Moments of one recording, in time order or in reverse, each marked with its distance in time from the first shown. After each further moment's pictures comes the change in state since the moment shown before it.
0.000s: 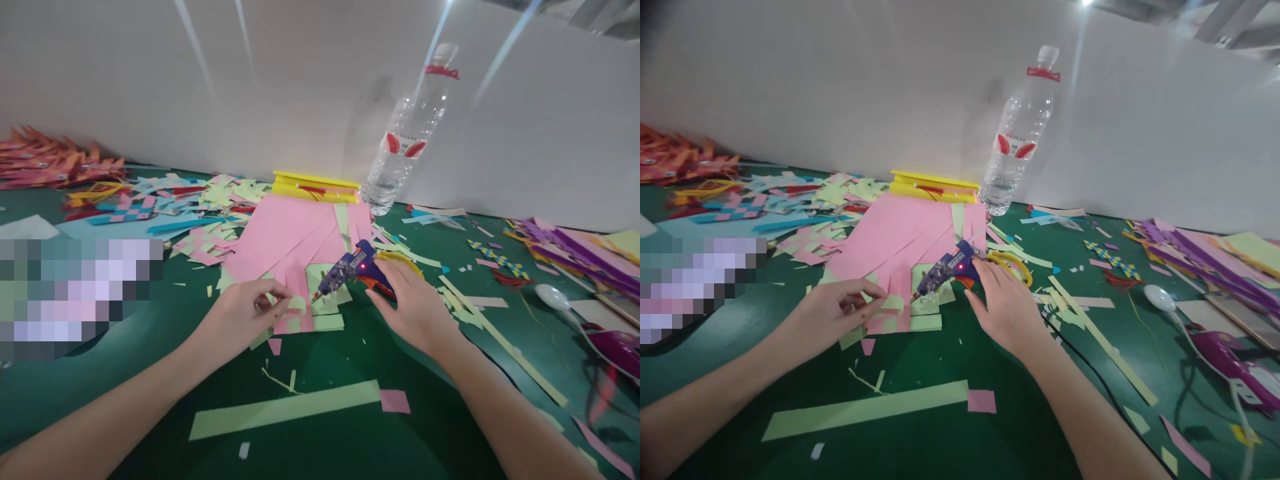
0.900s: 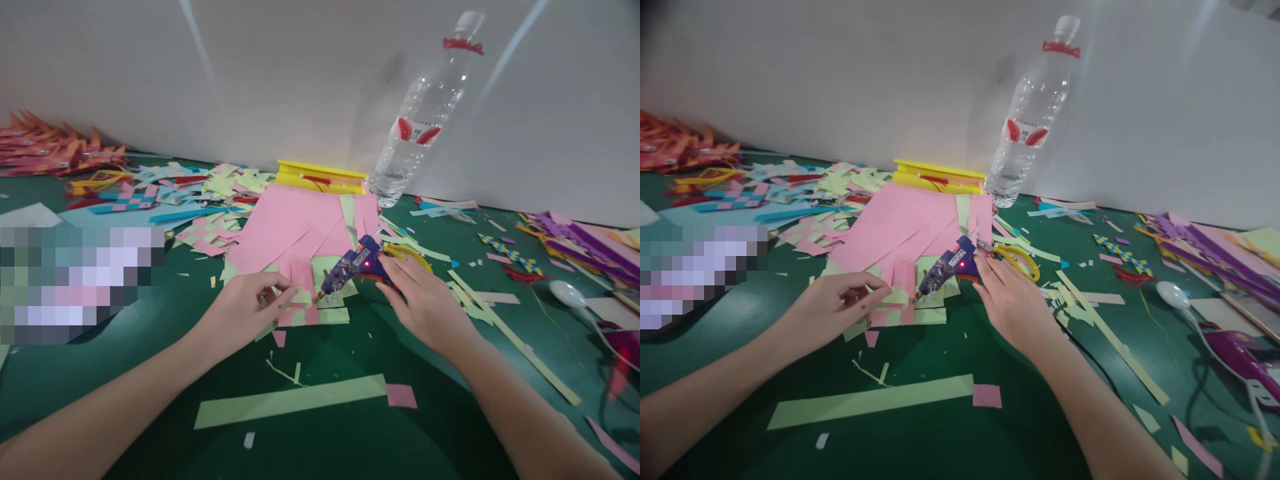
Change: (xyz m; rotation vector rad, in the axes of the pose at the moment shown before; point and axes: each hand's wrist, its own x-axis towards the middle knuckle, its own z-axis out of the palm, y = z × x) left_hand -0.003 0.003 -0.002 0.020 -0.025 0.030; right_hand 0.000 0.000 -0.006 -0.024 0.003 -0.132
